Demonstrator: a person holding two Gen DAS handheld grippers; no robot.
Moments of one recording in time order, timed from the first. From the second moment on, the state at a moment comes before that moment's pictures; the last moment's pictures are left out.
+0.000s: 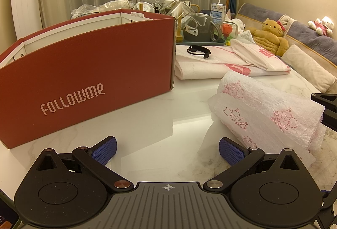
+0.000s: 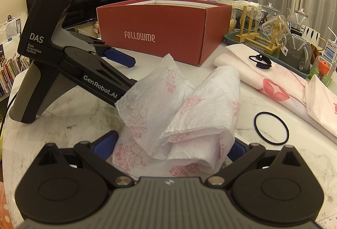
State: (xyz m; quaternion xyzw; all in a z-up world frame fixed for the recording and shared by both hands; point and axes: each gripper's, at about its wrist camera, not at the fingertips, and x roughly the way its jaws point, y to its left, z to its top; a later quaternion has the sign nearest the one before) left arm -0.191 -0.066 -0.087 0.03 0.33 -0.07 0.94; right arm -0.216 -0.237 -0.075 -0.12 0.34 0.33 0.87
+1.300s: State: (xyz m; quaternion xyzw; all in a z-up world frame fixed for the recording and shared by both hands) left arm -0.193 -0.074 -0.086 0.01 0.34 0.00 0.94; right arm -0.211 -0.231 -0.075 -0.11 0.34 0.32 0.88
